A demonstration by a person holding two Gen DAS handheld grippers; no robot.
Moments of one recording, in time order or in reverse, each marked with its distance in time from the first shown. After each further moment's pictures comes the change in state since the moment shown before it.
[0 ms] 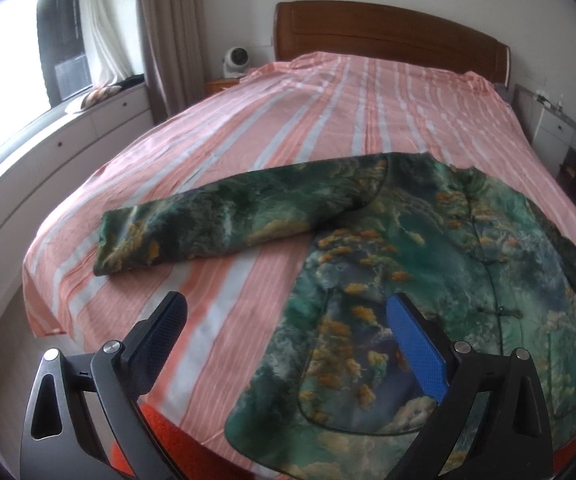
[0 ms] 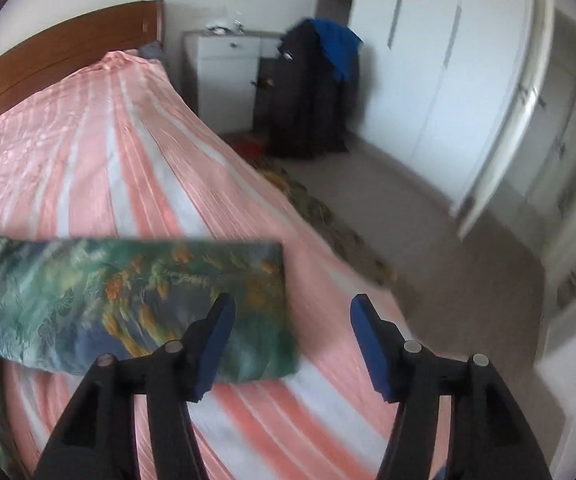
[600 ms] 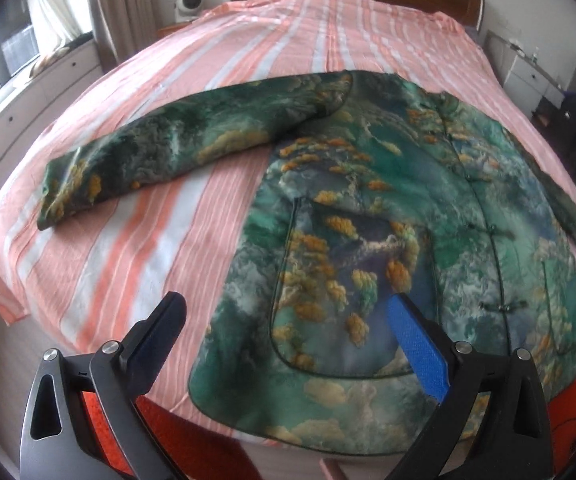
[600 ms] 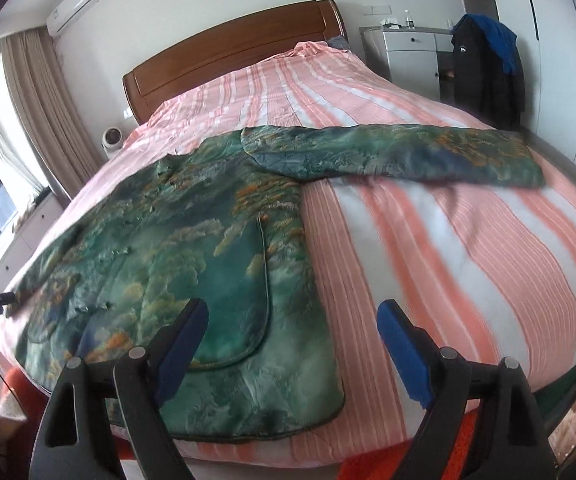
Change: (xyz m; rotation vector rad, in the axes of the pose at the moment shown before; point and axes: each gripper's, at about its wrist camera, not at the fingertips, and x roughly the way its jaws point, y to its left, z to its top) left arm 0.038 0.002 -0.041 0.066 0.236 -0.142; right arm -0.182 0.112 -0.215 -0.160 -0.025 0.667
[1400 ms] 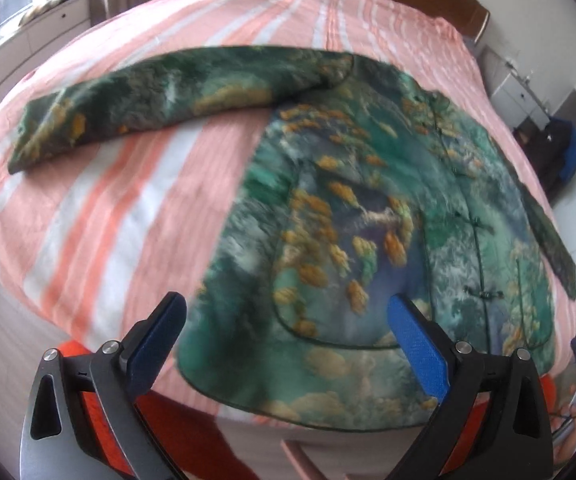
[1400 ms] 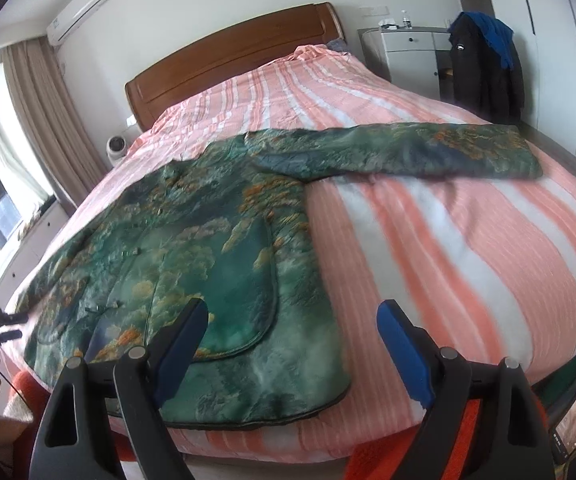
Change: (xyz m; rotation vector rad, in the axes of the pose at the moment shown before) left arm 0.009 0.039 -0.012 -0.120 0.061 -0.155; right arm -0.004 -0.020 0.004 0.048 -0.021 0.043
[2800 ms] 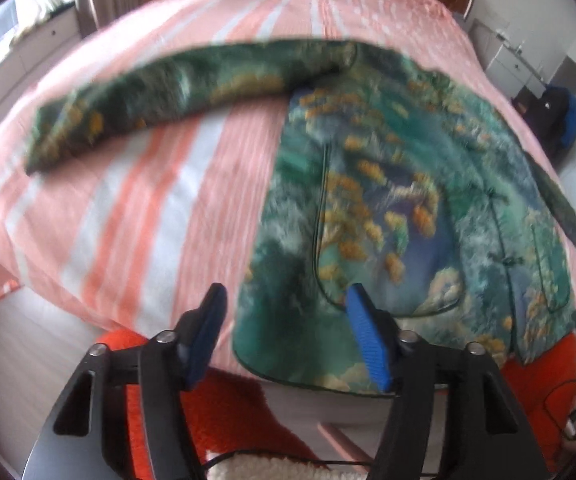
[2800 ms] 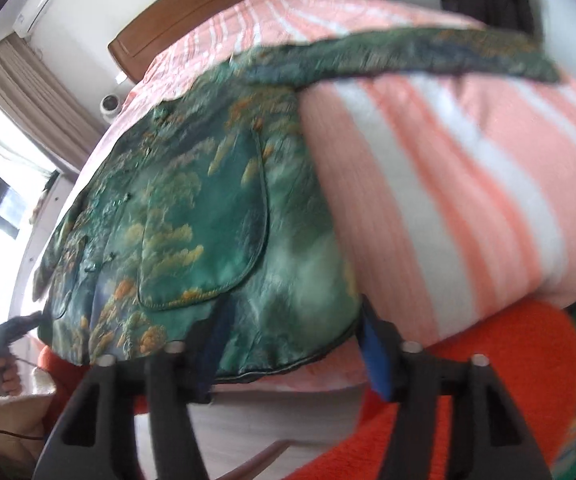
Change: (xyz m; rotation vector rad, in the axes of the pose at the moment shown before) left arm -0.012 0.013 -0.010 0.103 0.006 0.044; right arm 0.035 -0.012 -0.016 0.074 0.281 0.043
